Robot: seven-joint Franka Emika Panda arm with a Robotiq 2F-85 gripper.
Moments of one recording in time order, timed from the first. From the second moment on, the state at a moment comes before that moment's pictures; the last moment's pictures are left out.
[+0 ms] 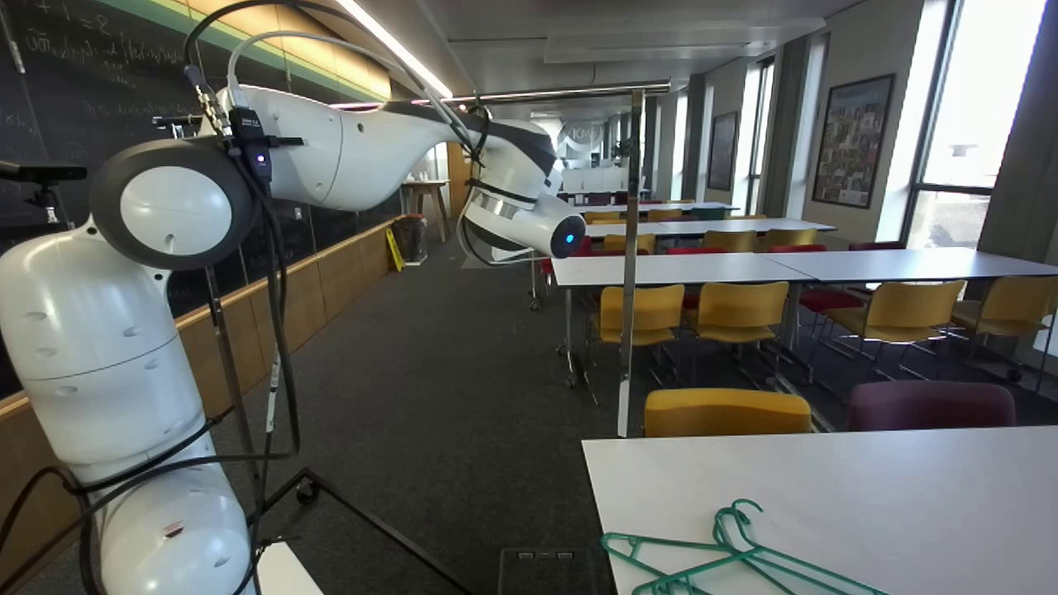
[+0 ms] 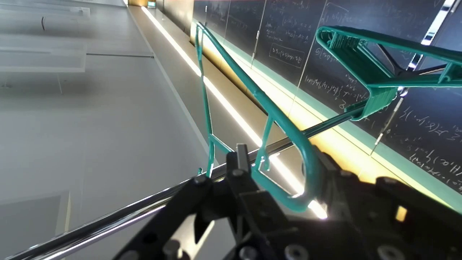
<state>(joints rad) -0.05 -0.05 -0.08 -1.93 1.84 1.76 -2.10</state>
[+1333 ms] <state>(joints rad) -0.06 -0.05 -0.08 -1.93 1.82 1.76 -2.09</state>
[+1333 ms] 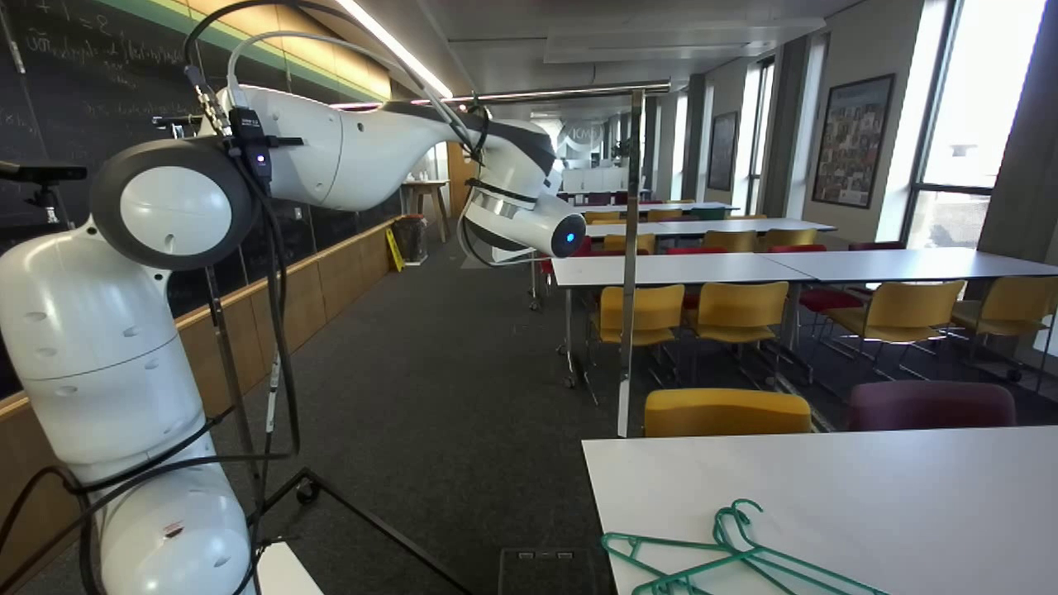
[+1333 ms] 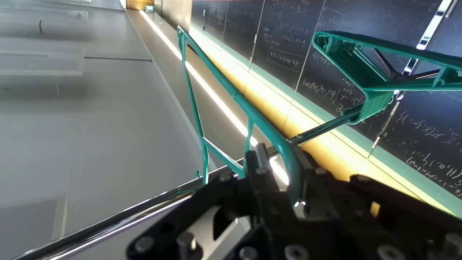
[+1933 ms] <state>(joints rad) -0.07 -0.06 -0.08 -1.93 1.79 1.76 -2.09</state>
